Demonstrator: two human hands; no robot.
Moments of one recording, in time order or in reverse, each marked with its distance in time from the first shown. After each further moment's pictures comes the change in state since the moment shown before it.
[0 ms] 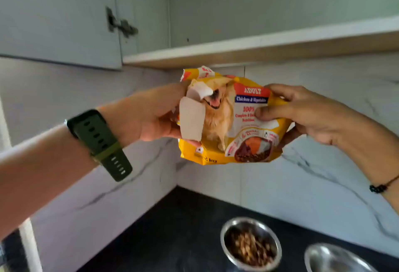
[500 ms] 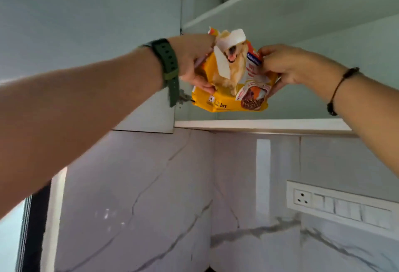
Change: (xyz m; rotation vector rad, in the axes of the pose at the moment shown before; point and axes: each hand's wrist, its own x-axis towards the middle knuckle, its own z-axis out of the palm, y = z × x) left_hand 0.030 0.171 -0.085 0.130 0.505 0.298; right_hand 0.198 -0.179 0.007 -0.187 0.165 -0.251
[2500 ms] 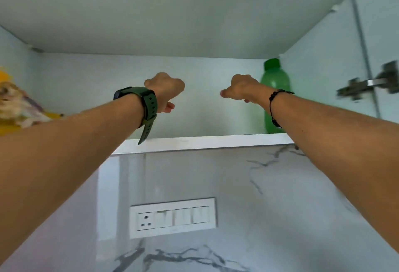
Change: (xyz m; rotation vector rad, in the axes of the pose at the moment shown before) left_hand 0.082 0.009 0.242 -0.080 -0.384 0.284; right_hand -0.033 0.096 -0.185 -1.042 0.486 0.518
